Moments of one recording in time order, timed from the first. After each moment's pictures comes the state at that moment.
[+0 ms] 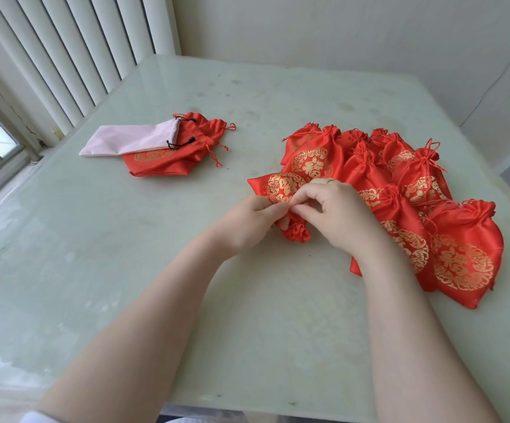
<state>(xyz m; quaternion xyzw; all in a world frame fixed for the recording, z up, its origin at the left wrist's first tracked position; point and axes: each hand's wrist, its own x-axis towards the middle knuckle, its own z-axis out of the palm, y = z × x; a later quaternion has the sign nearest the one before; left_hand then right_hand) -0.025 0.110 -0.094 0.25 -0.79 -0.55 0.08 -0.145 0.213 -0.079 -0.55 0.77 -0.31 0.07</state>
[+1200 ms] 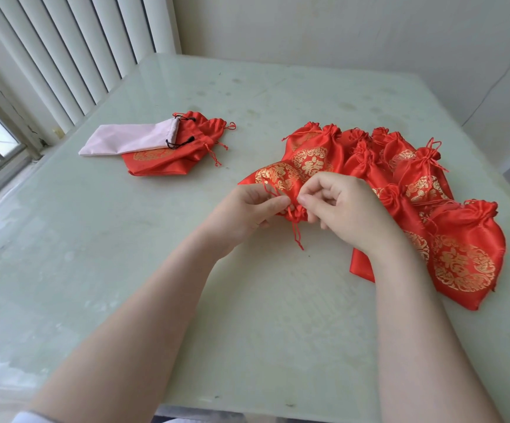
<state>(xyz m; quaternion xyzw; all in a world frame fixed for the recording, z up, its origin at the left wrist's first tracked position) -0.025 0.105 -0.096 0.21 -0.72 -0.64 0.17 -0.148 0.223 -0.070 -0.51 0.74 -0.41 0.16</state>
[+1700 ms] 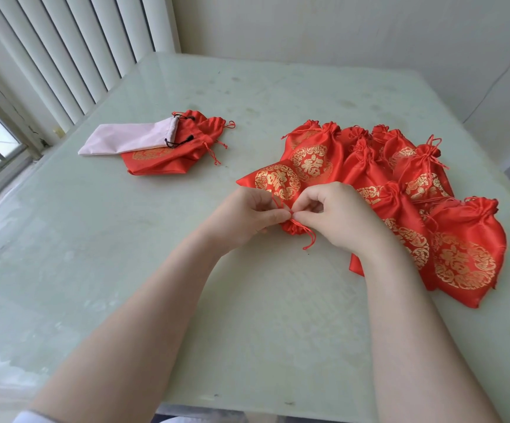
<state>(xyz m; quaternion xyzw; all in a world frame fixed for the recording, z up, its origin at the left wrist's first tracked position) -0.024 0.104 -0.098 0.23 -0.79 -0.56 0.13 -0.142 0.218 -0.075 -0.49 0.79 -0.31 0.17</state>
